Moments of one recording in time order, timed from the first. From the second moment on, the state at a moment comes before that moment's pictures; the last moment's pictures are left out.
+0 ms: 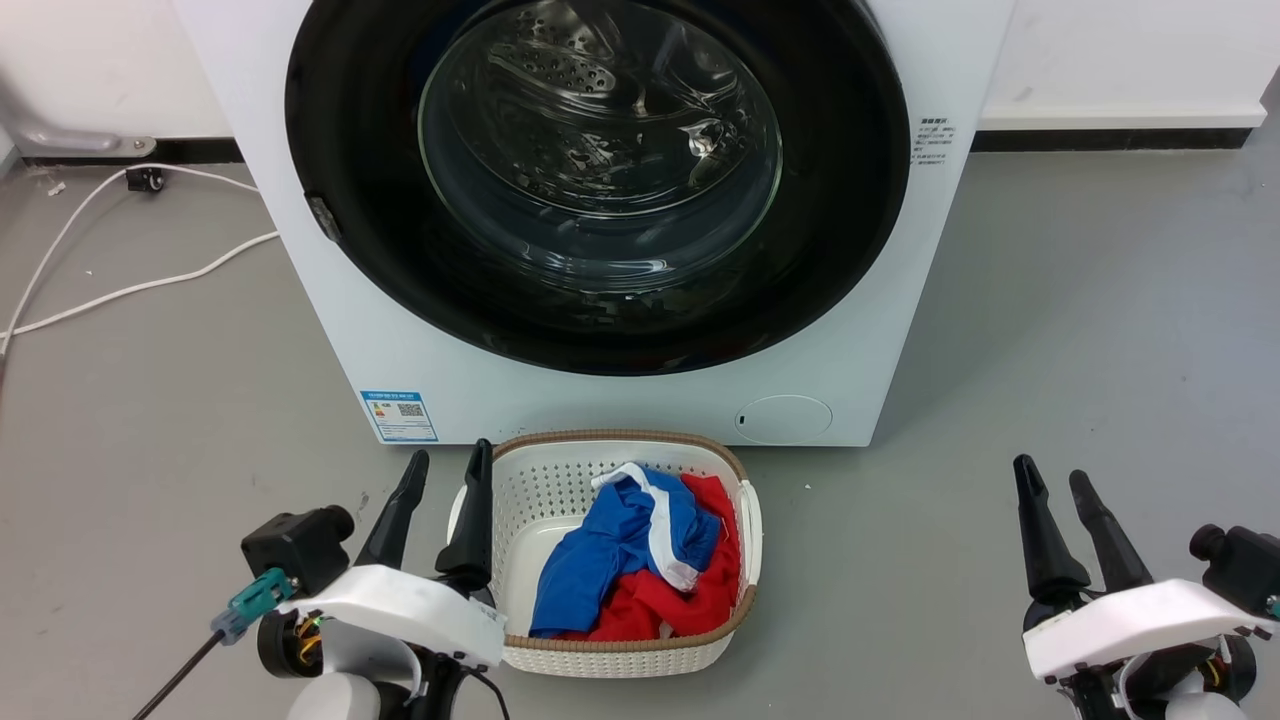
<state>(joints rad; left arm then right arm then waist) -0.13 0.08 -0.13 0.20 -0.57 -0.08 -0.13 -0.06 -0.09 -0.01 0.20 0.61 0.13 -0.10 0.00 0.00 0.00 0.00</state>
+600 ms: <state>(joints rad) -0.14 0.11 -0.19 0.22 -0.39 -0.03 -0.17 -0.06 -0.09 -0.04 0.18 0.38 0.13 -0.11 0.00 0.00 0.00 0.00</state>
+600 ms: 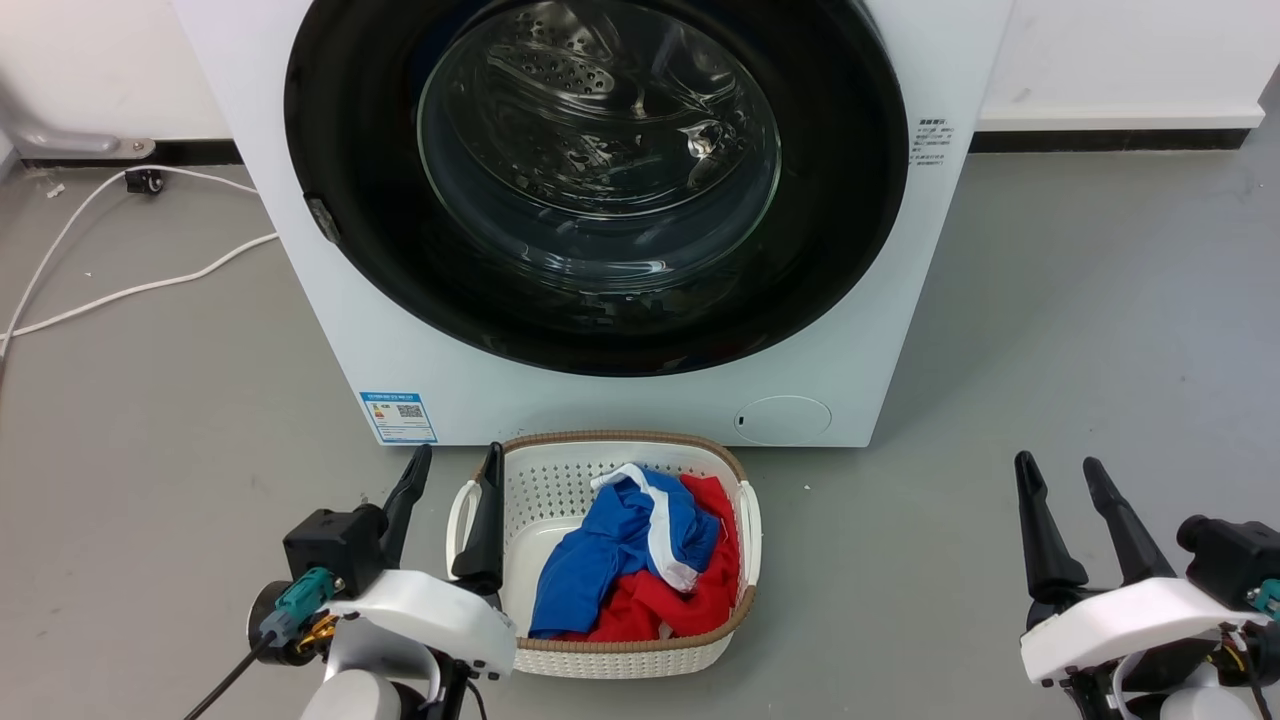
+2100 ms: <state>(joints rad) -0.17 0.08 -0.18 0.30 -0.10 -0.03 -0.26 -0.04 -0.06 -0.05 0.16 0.07 0.13 -0.16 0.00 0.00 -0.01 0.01</state>
